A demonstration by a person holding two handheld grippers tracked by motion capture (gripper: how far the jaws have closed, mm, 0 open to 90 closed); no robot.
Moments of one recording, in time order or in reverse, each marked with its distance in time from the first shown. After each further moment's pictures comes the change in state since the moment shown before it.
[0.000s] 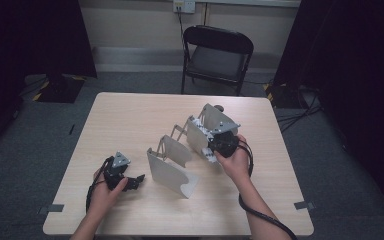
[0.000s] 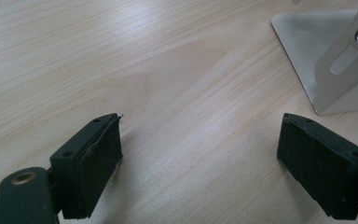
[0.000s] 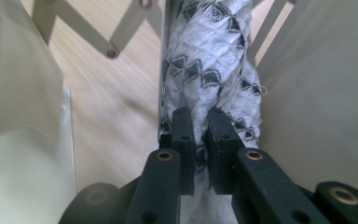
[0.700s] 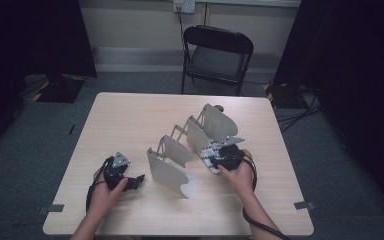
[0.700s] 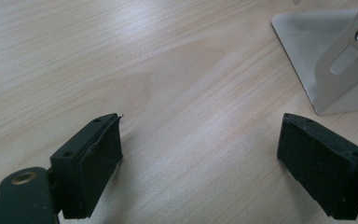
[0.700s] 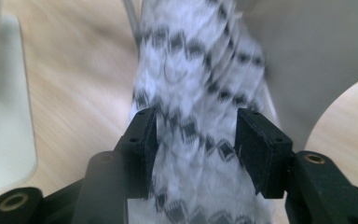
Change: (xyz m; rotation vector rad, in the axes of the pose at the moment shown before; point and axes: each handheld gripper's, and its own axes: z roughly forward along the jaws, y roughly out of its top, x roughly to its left) left arm 0.000 0.000 0.000 0.000 0.000 0.001; right arm -0.002 -0.057 0.018 0.091 -0.039 0.093
